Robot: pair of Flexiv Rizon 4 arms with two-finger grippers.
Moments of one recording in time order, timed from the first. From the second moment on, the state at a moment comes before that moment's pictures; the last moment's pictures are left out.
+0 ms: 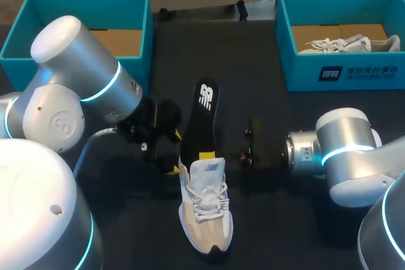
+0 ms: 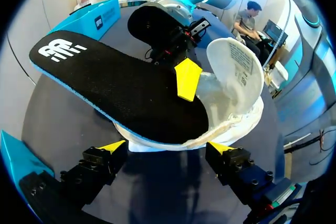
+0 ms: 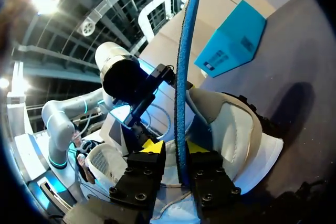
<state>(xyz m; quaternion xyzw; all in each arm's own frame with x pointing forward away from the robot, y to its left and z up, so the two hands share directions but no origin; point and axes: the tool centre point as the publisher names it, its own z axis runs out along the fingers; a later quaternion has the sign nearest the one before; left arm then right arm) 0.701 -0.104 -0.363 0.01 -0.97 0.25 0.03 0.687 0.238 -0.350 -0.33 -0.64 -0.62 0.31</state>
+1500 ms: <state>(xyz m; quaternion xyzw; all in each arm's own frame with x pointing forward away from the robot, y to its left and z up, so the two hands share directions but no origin) 0.701 -0.104 -0.363 0.01 -0.97 0.25 0.03 0.715 0.254 -0.307 -0.25 -0.67 -0.63 0.29</state>
